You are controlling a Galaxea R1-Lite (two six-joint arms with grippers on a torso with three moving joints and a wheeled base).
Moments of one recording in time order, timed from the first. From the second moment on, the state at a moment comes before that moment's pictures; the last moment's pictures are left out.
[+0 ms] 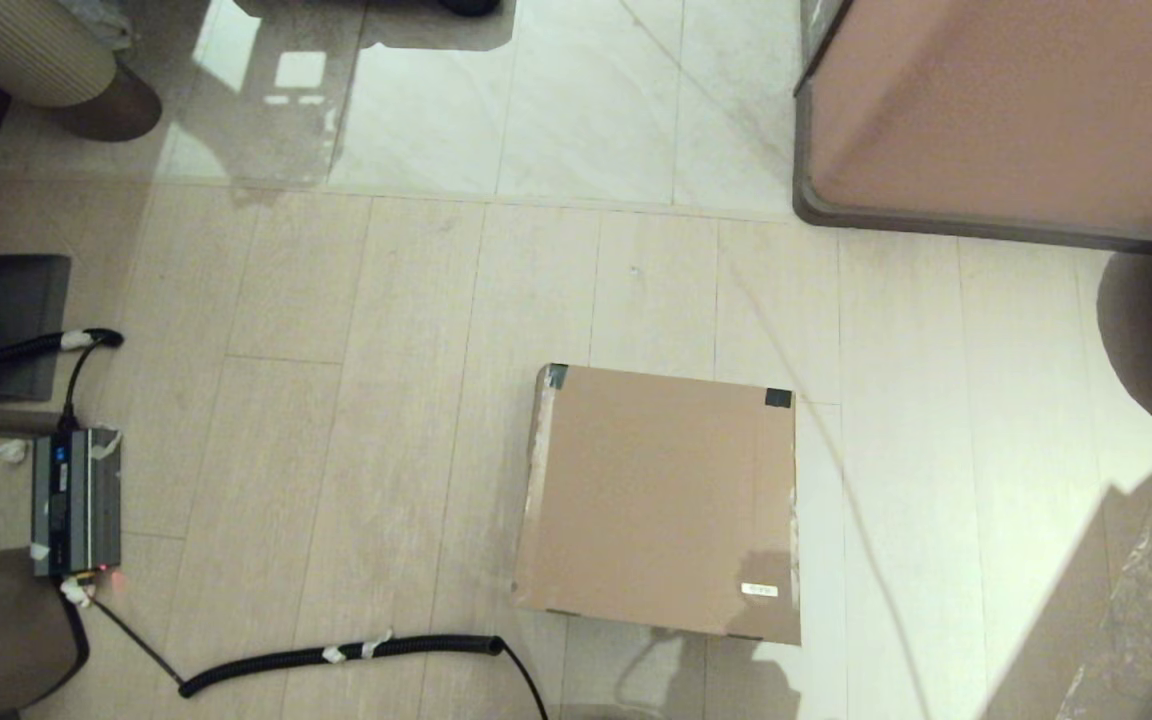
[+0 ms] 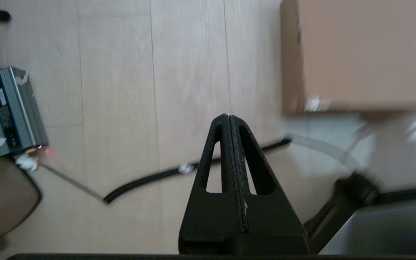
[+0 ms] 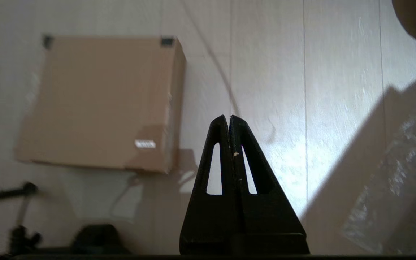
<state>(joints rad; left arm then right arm) -0.01 0.05 -0.09 0.02 -0.03 0.09 0.00 0.03 -0.15 0.03 0.00 0.13</state>
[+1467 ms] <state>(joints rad) 0.02 1.77 -0.42 -0.71 -0.18 -0.17 0.03 1.62 -0.59 -0.28 0.13 0.30</state>
